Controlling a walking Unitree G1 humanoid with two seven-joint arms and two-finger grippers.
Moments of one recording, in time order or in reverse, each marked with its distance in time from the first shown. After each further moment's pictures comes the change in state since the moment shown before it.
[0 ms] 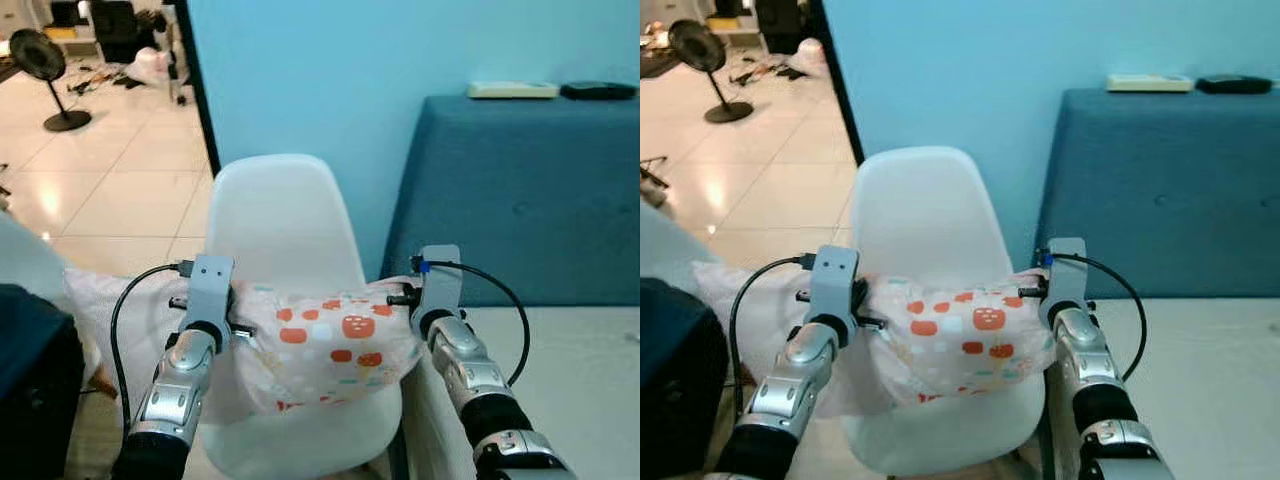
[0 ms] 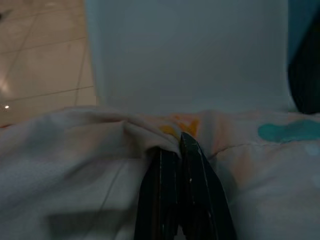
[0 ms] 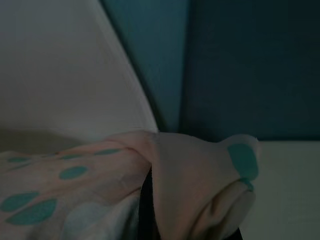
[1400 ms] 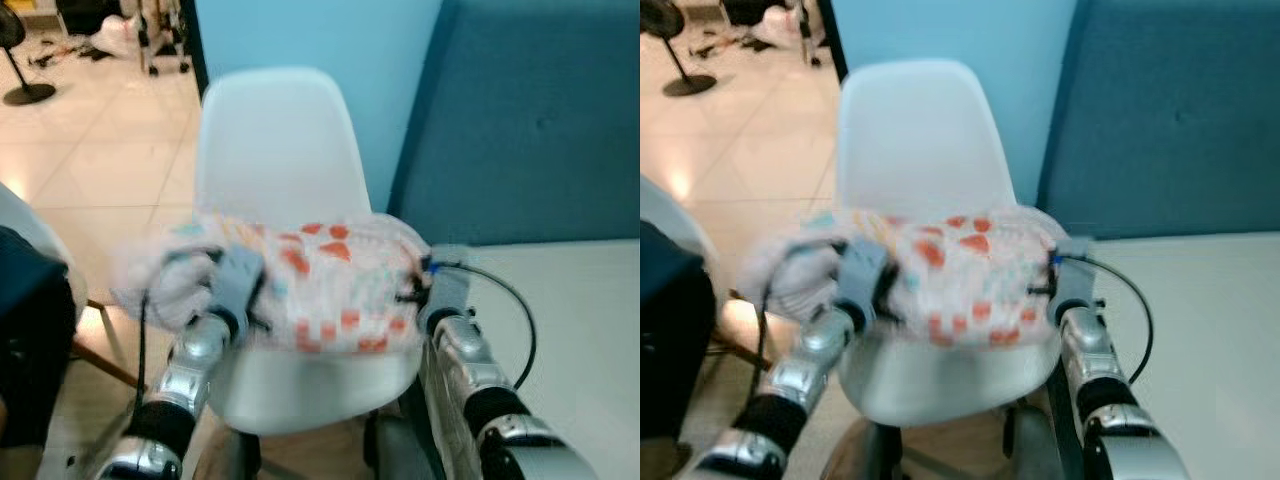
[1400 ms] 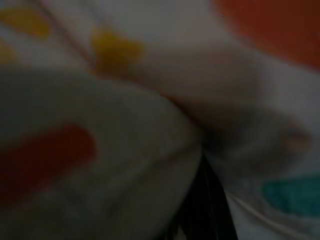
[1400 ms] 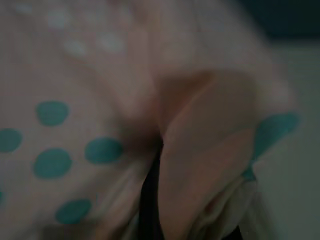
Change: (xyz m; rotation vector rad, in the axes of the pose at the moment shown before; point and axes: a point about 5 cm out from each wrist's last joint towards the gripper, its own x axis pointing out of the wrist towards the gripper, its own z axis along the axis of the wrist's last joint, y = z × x) left arm 0.008 -0.023 -0.049 0.164 0.113 -0.271; right arm -0.001 -0.010 -0.032 -0.064 0.050 -0.027
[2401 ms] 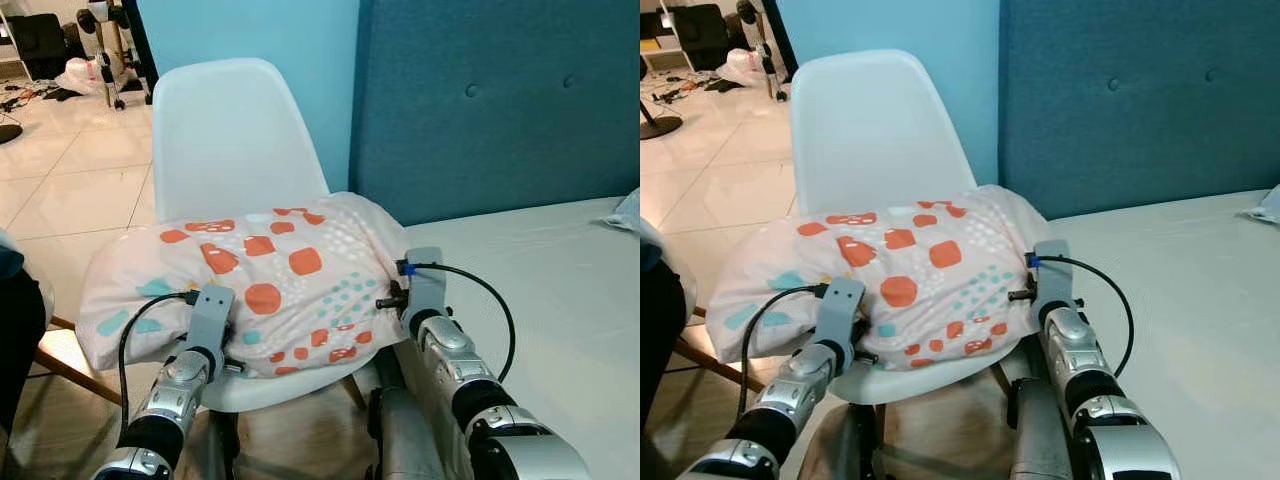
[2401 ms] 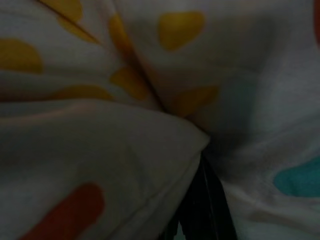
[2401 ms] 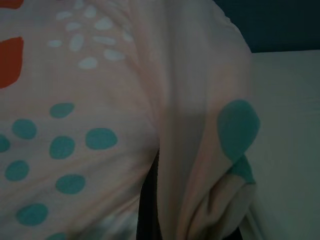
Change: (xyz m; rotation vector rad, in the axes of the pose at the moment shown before) left arm -0.003 0.032 -0.018 -0.147 0.160 0.204; right arm 0.010 0.022 0.027 -0.007 -0.056 0.115
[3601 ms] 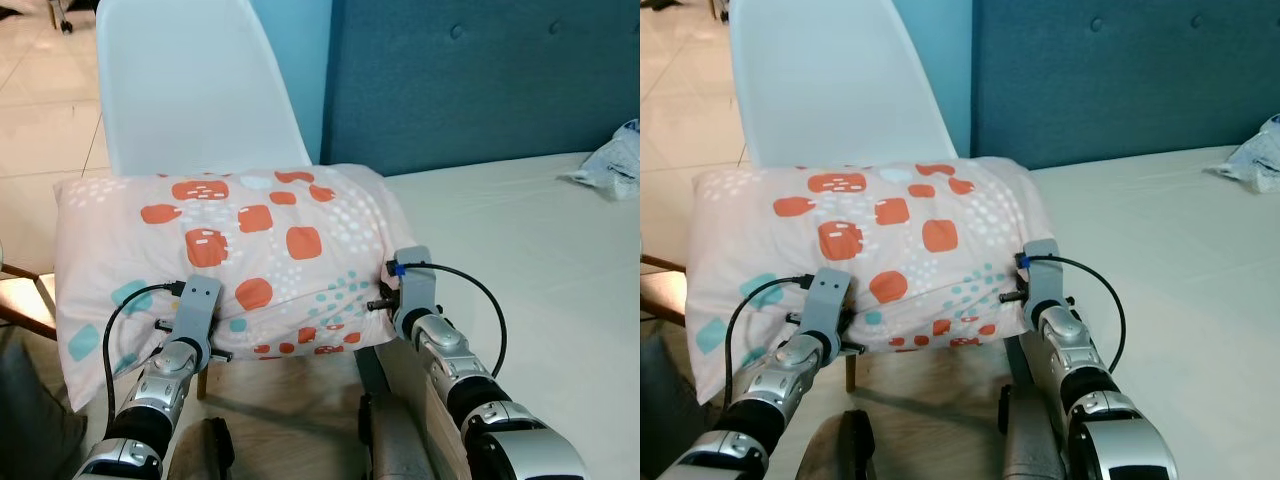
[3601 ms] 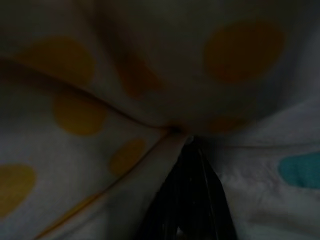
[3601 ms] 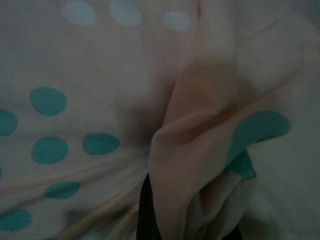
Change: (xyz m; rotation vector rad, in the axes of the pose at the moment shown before) left arm 0.002 0.018 0.013 0.022 -0.017 0.059; right arm 0.003 0.007 0.001 -0.016 0.017 0.056
